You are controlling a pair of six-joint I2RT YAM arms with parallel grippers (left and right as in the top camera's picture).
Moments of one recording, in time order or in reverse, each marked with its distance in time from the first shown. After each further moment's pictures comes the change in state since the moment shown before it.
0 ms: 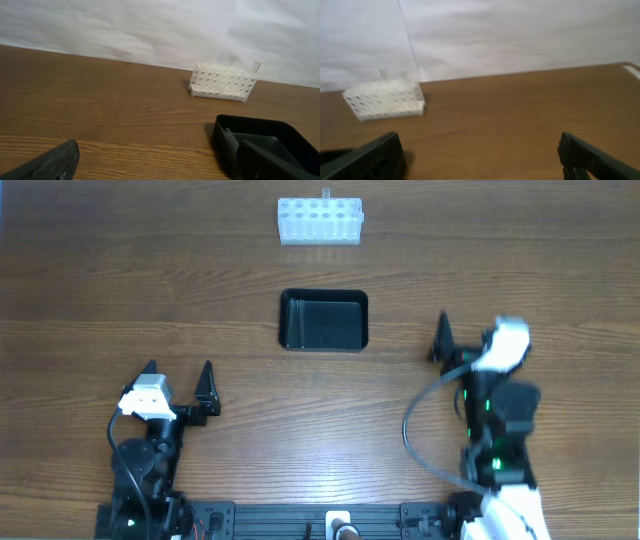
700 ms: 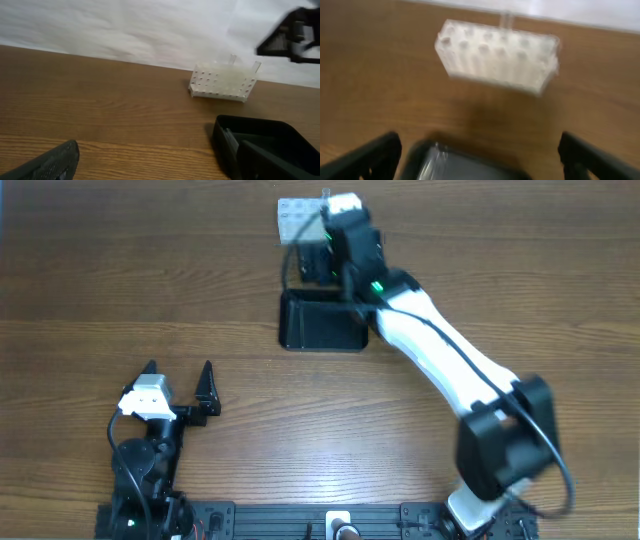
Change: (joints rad) left arm 0.000 0.000 0.000 0.000 0.000 0.000; right arm 0.464 1.079 1.156 -0.642 0.140 0.137
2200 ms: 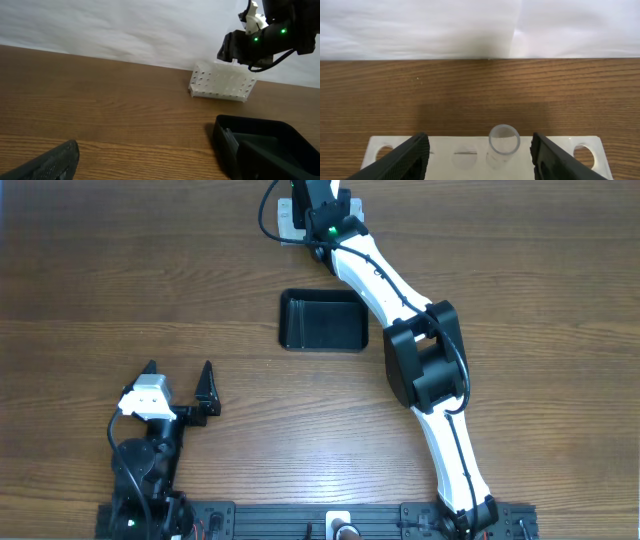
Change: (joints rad) left arm 0.000 0.000 0.000 0.000 0.000 0.000; right arm -0.036 0.559 0.599 0.015 0.185 0.064
